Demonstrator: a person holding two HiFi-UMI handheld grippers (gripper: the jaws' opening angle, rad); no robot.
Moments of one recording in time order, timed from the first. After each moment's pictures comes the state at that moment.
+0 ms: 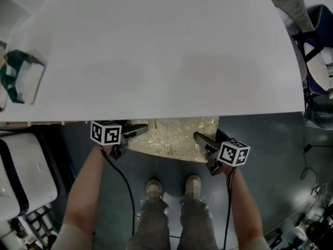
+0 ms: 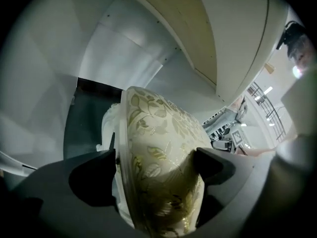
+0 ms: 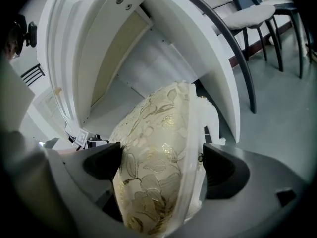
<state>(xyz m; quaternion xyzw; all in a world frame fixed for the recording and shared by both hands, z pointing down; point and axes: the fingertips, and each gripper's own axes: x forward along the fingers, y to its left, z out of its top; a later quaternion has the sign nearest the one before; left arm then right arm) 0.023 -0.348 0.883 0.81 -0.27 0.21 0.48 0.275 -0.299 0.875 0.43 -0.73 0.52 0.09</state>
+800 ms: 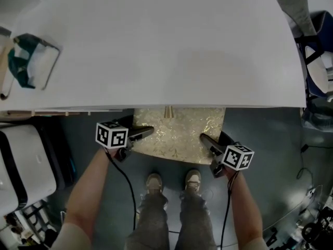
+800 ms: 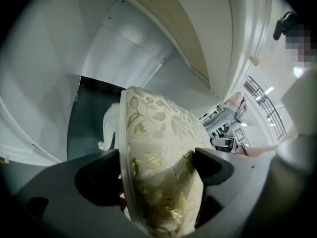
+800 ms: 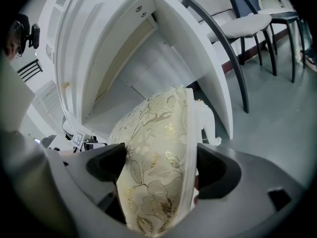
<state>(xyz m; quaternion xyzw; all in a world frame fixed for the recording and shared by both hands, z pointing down) 0.019 -0.309 0.869 0.81 -0.27 0.21 0.48 0.277 -0.267 0.855 0.45 -0.72 0.51 0.10</state>
